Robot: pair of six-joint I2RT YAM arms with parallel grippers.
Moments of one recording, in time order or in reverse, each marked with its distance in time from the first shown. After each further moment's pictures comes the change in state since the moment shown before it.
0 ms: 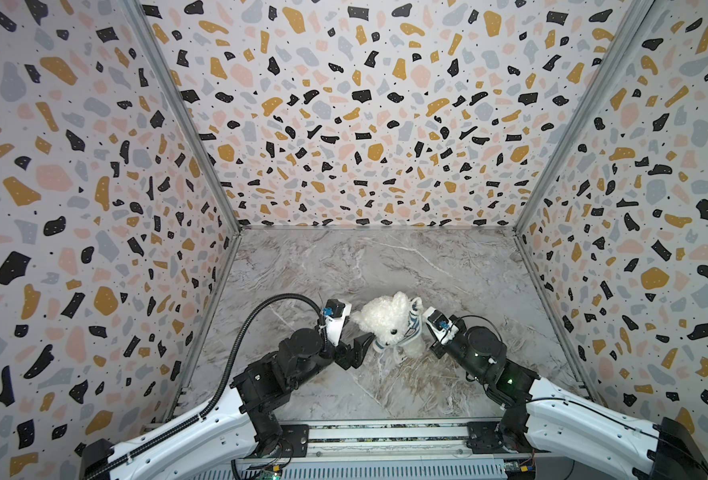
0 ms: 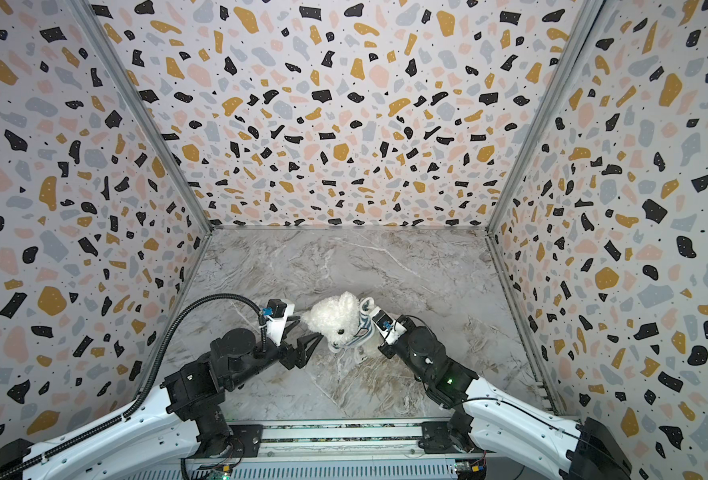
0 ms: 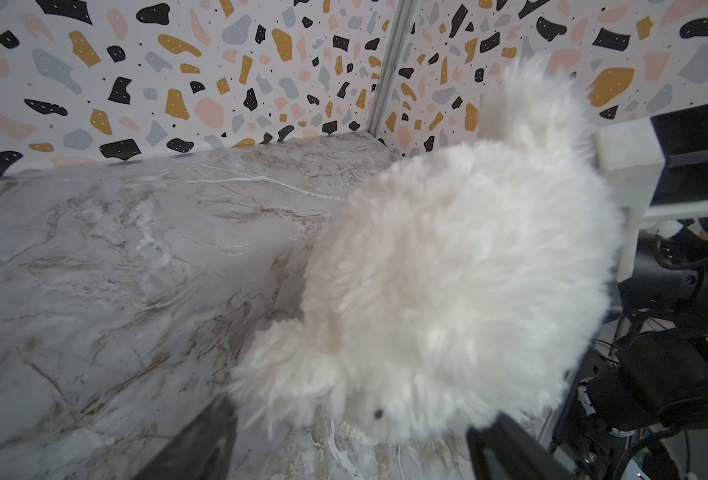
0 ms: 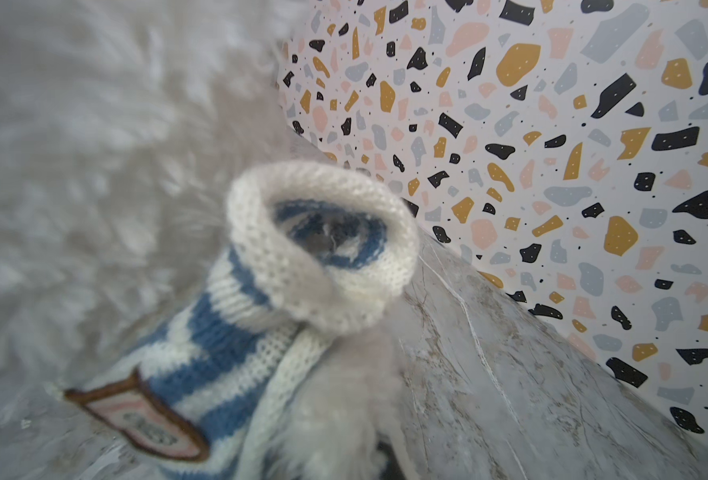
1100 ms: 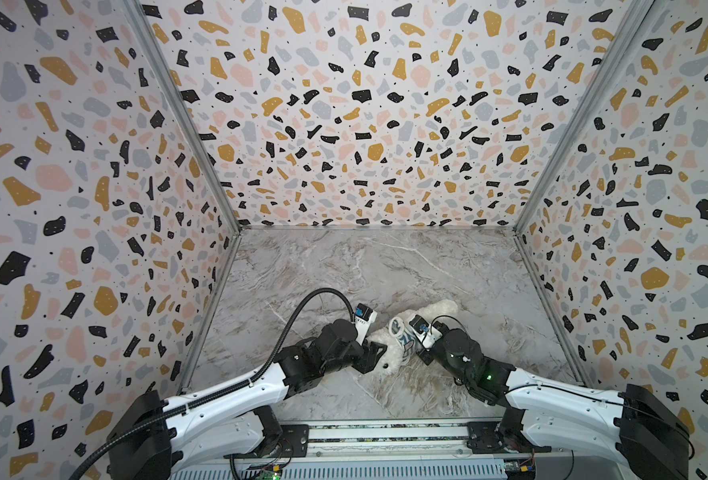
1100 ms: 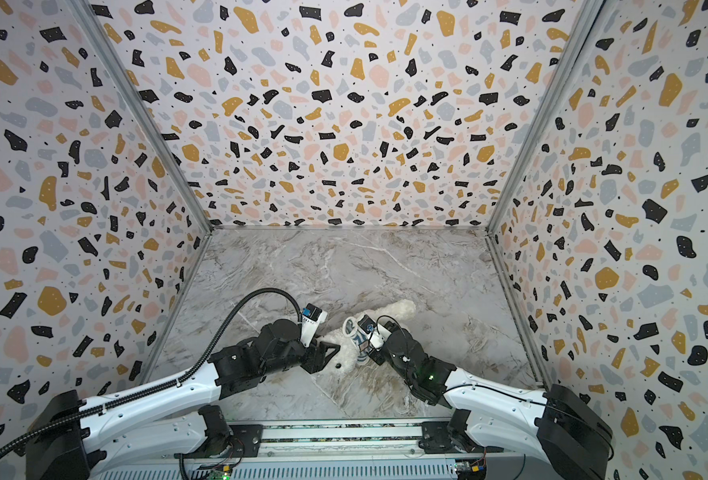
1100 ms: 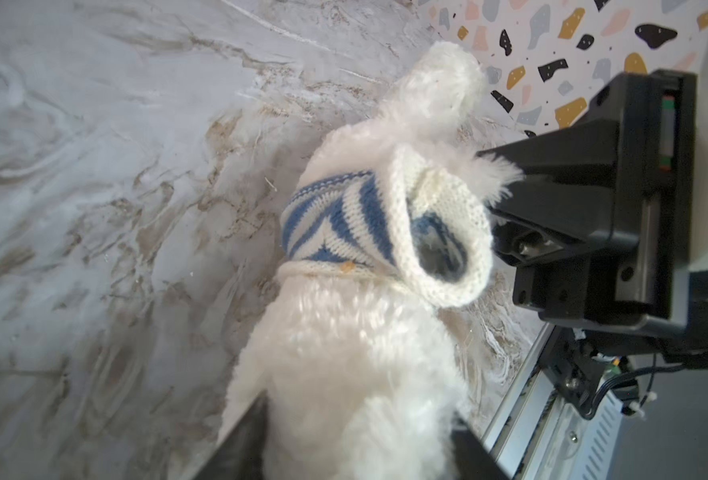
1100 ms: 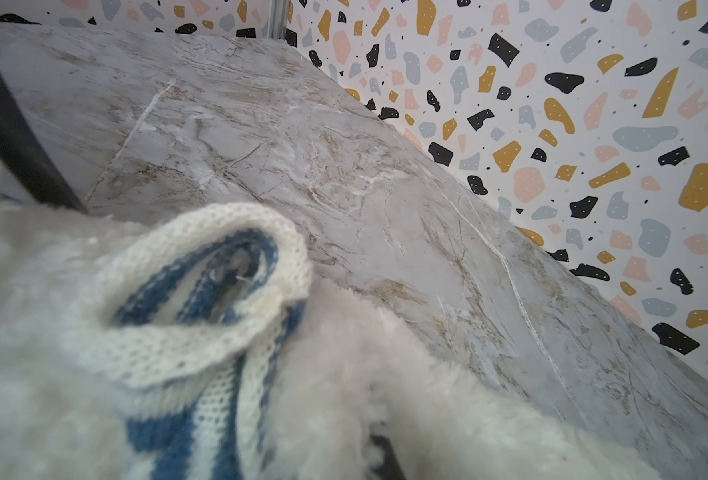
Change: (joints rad) left arm 0.001 0.344 0.040 -0.003 0.154 -0.099; right arm 0.064 0.198 0.004 0.053 0.063 0.072
